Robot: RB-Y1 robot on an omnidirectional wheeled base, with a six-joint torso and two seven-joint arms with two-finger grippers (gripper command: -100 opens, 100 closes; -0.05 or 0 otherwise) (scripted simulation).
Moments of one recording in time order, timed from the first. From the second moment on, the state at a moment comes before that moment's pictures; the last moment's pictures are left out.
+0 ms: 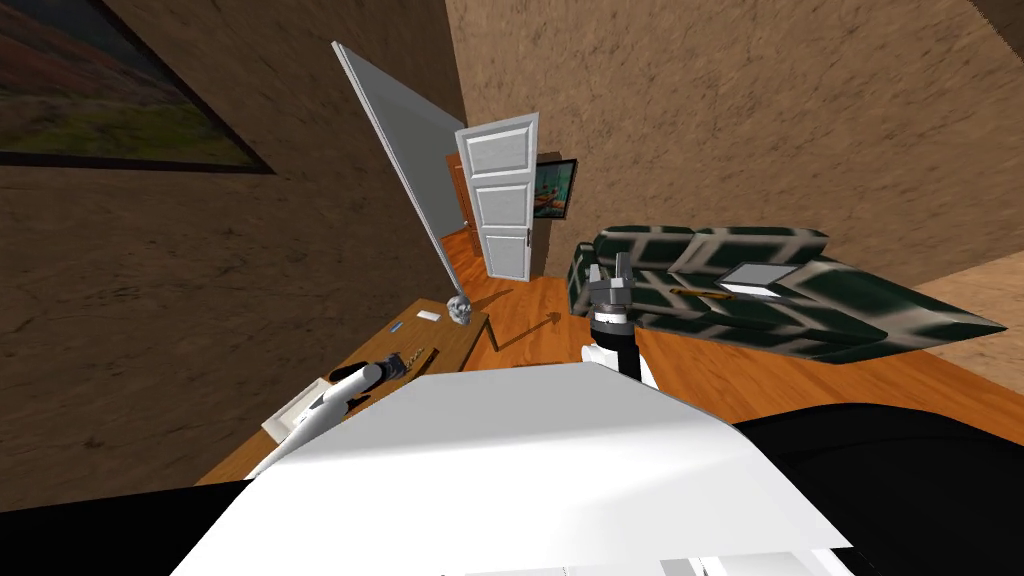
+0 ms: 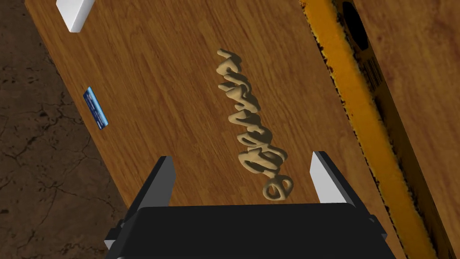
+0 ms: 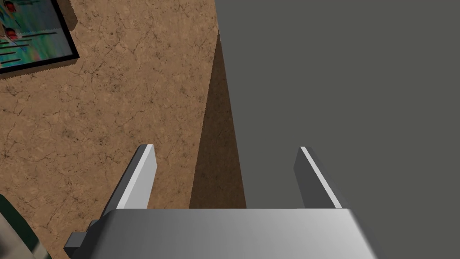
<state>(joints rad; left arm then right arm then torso) 0.13 0.72 0.12 -0.99 0.97 0.53 0.06 0.48 -0.01 -0.01 -2.27 0.02 -0.51 -0.12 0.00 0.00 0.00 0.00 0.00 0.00</state>
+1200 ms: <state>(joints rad) 0.11 0.79 0.11 -0.73 1.11 0.73 0.12 0.48 -0.01 -0.01 -2.27 0.02 -0.51 -0.12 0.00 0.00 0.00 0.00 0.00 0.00</state>
